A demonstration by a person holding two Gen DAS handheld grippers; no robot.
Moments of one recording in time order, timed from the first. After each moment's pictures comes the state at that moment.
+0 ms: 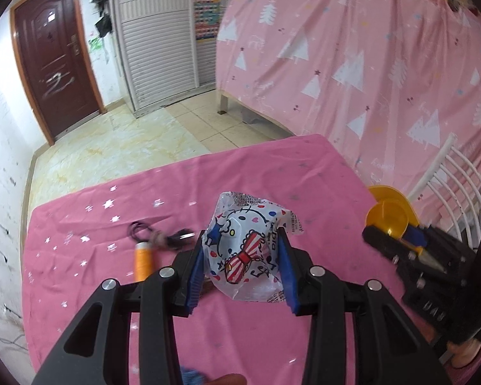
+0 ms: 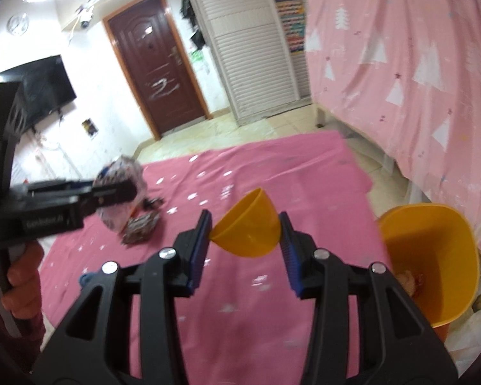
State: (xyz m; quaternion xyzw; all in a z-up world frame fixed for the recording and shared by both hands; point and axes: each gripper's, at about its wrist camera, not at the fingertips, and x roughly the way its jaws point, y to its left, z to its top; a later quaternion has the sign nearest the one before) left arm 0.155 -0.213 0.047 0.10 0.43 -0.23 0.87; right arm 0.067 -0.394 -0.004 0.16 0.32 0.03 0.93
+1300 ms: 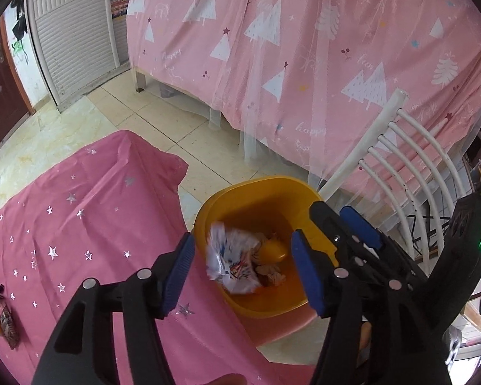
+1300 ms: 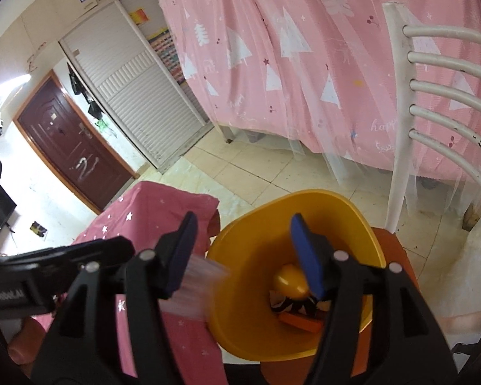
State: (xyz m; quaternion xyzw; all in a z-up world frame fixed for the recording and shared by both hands) left arm 0.118 -0.459 0.007 0.12 0.49 -0.34 0.79; right arm 0.020 -0.593 -0.065 0.32 0.28 -0.16 0.89
